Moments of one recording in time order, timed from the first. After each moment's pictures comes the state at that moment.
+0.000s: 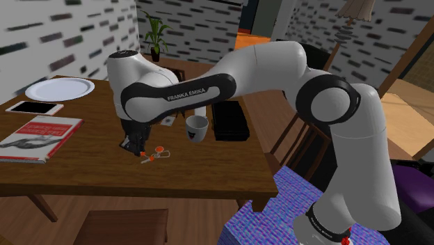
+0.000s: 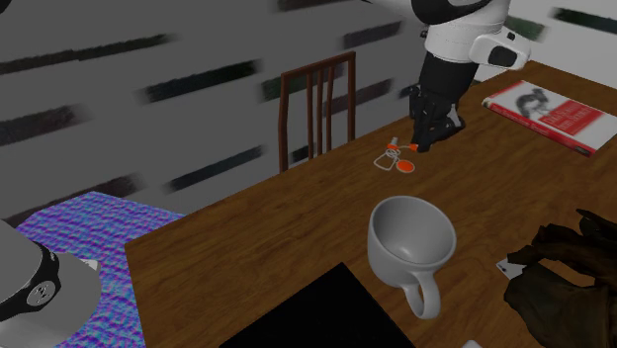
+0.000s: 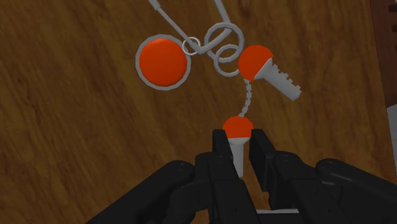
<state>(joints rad) 0.36 0.61 0.33 -1.38 -0.21 1.95 0.21</state>
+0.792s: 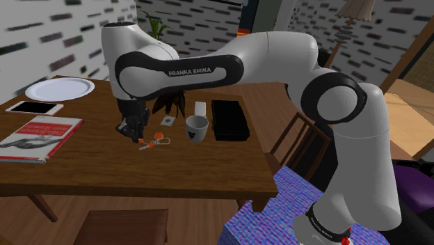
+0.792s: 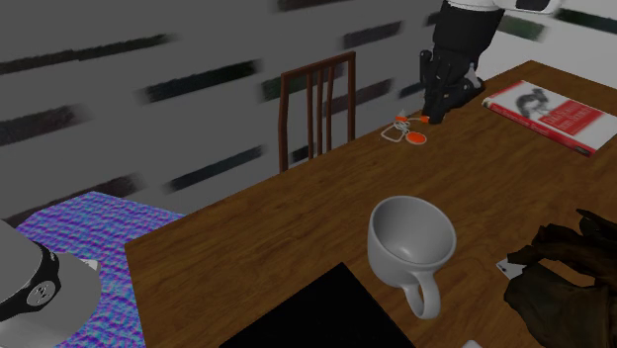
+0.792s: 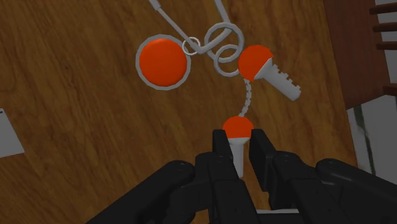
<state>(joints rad) 0.37 0.58 0.34 -1.26 -0.19 1.80 0.19</state>
